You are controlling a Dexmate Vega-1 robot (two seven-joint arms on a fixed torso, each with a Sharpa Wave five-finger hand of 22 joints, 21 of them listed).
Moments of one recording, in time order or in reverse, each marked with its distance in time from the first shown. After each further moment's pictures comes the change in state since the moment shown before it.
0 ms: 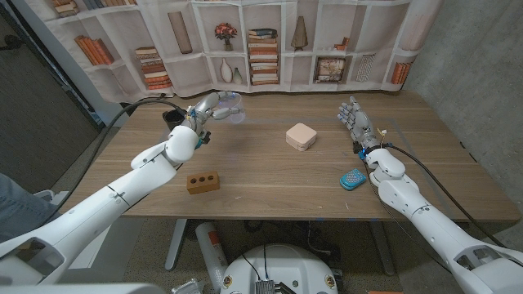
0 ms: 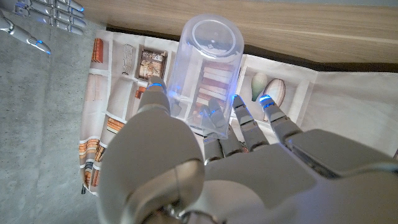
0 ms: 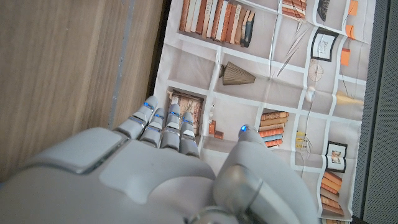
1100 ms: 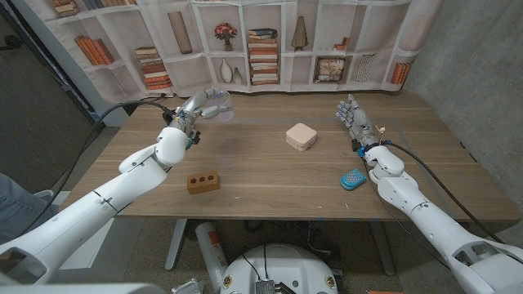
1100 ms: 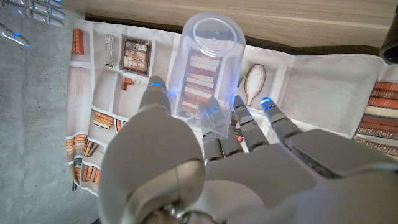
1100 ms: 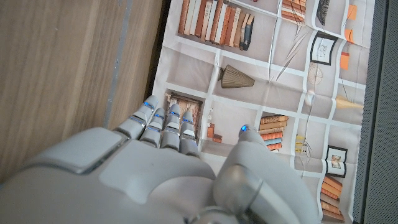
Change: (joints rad) left arm 0.070 0.039 -0.068 -0.051 -0.003 0.035 0.058; left_hand 0.006 0.005 0.000 0.000 -0.007 0.039 -0.004 -0.001 0.000 0.036 -0.011 0.000 0.000 0.003 -0.003 -0.006 0.000 -0.025 0.004 -0.019 -0.005; right arm 0.021 0.001 -0.008 0.009 -0.005 -0.012 0.008; right_hand 0.000 0.000 0.000 -0.006 -0.004 0.005 0.005 0.000 0.002 0.004 0.004 0.000 0.000 0.000 0.000 0.000 0.000 0.011 0.000 -0.008 0.002
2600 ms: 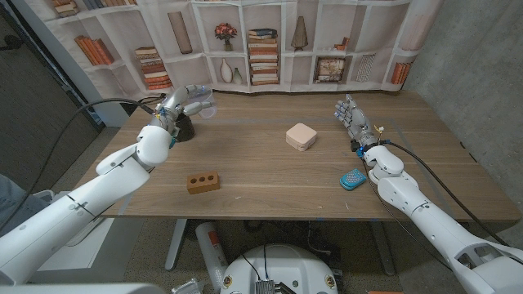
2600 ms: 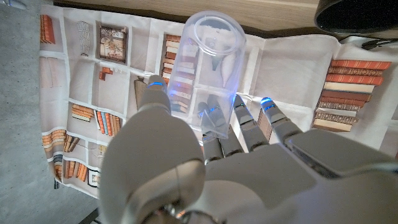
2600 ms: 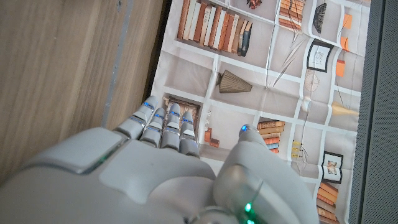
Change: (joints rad) left arm 0.106 0.085 -0.132 -0.095 -0.047 0.065 0.042; left_hand 0.010 -0.005 -0.001 -0.001 -0.010 0.021 0.000 0.000 0.000 0.018 -0.007 -0.007 0.005 0.008 -0.002 0.000 0.000 0.000 0.000 0.000 0.000; right arm -0.016 -0.015 -0.006 -0.042 -0.014 -0.014 -0.014; right_hand 0.000 0.000 -0.004 -0.004 0.001 0.000 0.000 0.000 0.000 0.000 0.000 0.000 0.000 0.000 0.000 0.000 0.000 0.000 0.000 -0.008 0.000
